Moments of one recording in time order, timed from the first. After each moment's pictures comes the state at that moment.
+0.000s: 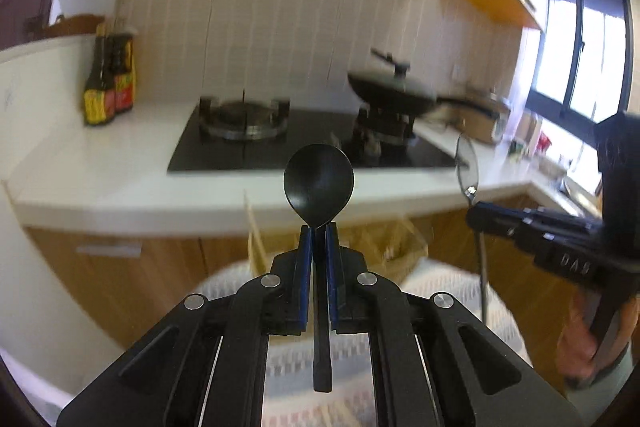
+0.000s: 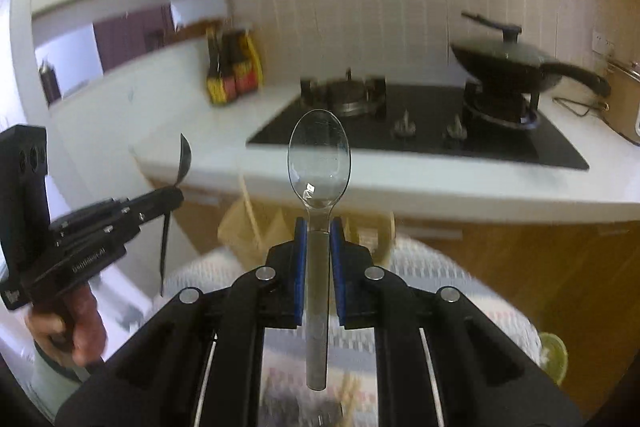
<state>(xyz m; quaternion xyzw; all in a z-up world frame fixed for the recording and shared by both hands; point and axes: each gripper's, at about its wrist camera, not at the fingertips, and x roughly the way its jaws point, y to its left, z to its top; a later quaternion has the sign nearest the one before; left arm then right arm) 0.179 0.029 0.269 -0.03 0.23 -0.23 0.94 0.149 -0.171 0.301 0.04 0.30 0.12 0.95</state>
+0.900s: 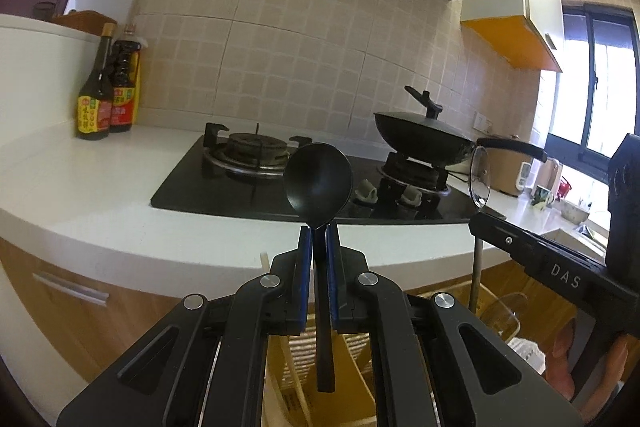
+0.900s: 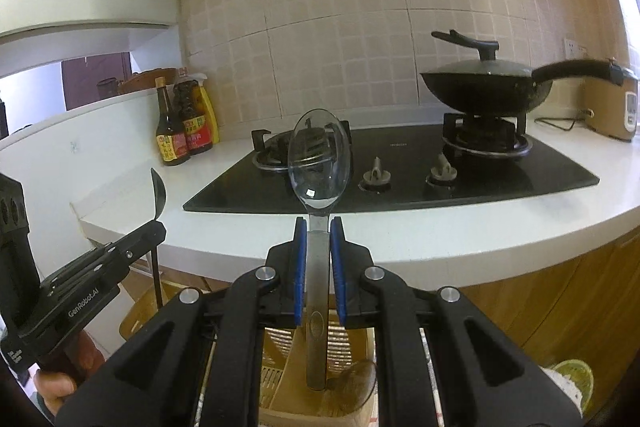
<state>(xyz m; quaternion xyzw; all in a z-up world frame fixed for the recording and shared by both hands) 0.259 0.026 0.206 -0.08 0.16 -0.21 0.96 0.232 -0.184 0.232 0.07 0.20 0.06 0.98</state>
